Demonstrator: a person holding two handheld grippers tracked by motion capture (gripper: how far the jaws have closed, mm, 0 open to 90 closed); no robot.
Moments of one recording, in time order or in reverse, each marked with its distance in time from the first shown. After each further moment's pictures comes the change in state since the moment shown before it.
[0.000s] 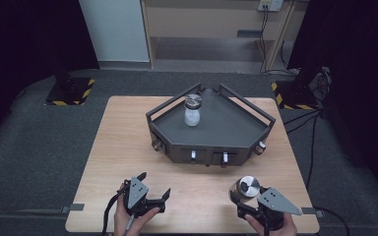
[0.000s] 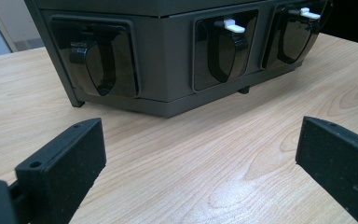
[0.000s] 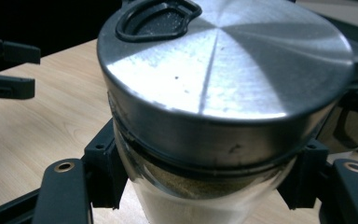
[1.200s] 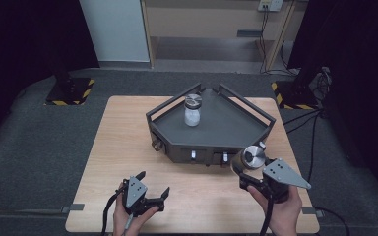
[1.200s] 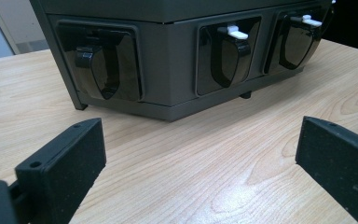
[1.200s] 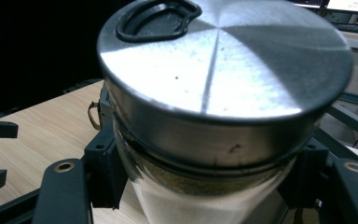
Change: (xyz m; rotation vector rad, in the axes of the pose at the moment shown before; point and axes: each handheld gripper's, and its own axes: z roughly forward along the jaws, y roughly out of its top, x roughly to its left) left arm 0.002 -0.001 0.000 -0.015 0.003 -0.013; right arm -0.011 0.062 0.013 -0.116 -0.047 -0.049
